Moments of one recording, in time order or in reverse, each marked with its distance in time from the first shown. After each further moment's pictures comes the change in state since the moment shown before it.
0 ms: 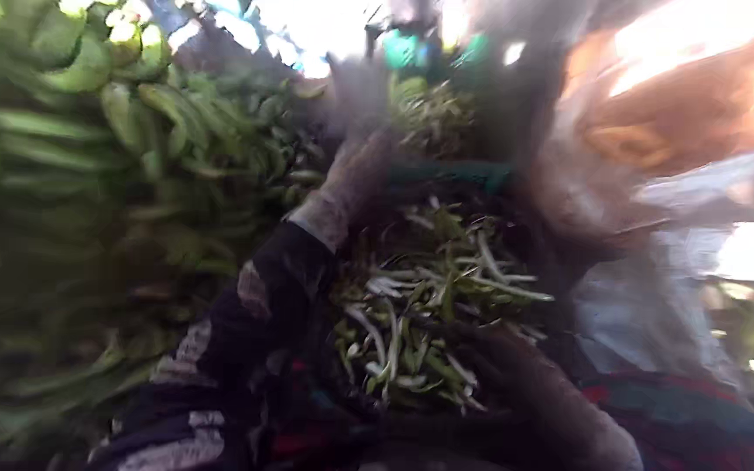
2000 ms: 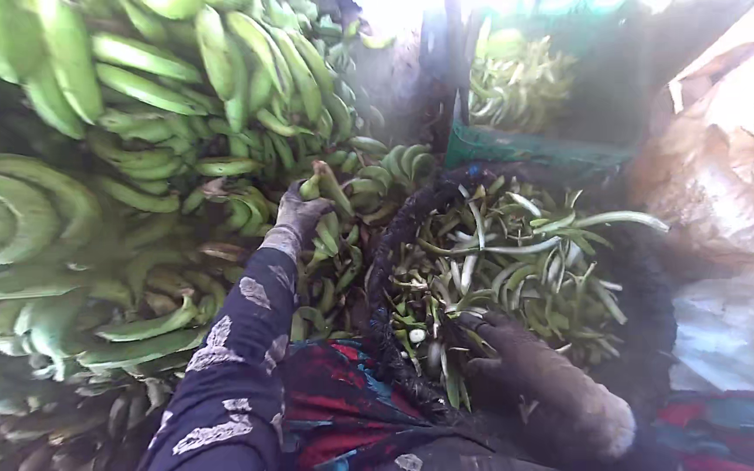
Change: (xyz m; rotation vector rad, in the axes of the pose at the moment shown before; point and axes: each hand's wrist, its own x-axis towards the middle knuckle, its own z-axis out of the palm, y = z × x) left_hand -0.052 -0.208 -0.196 0.206 0.388 -0.459; right_hand 0.079 -0.051 0.050 -0.177 -0.456 0.116
